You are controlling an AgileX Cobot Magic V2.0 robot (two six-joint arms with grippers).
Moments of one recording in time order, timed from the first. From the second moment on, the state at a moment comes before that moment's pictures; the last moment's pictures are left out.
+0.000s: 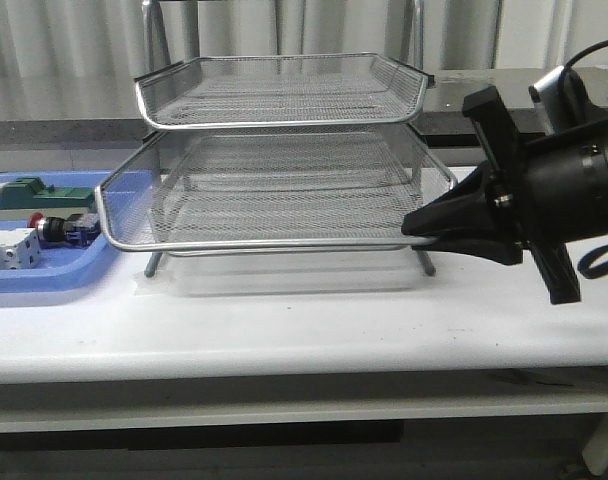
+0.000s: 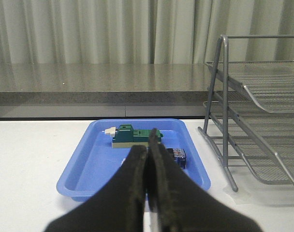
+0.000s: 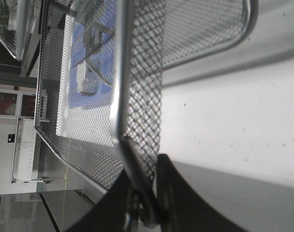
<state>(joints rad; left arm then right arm) 0.00 0.00 0.00 0.06 0.04 -0.14 0.09 1.75 -0.65 1.86 0.87 -1.28</state>
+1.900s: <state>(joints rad) 0.00 0.00 0.00 0.06 0.04 -0.14 0.10 0.91 -0.70 0.29 0.87 -0.15</state>
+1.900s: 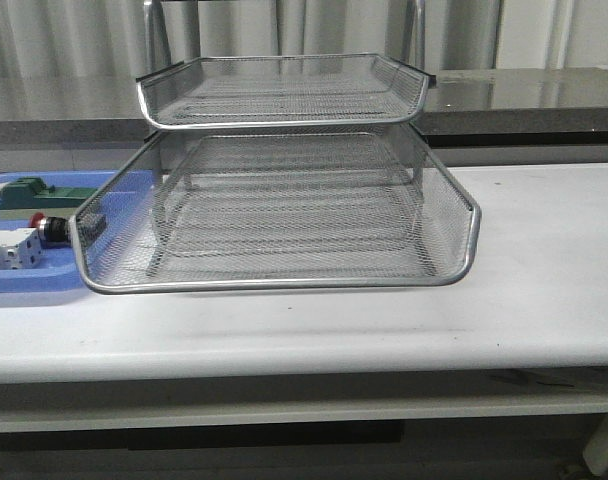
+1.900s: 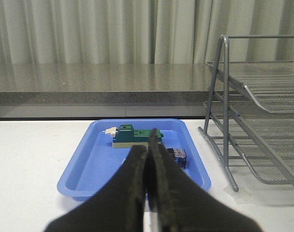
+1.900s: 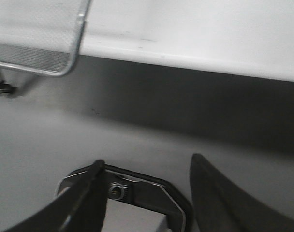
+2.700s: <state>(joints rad) 0.00 0.00 0.00 0.06 0.04 -0.14 0.10 0.56 -0.82 -0.06 1.09 0.16</state>
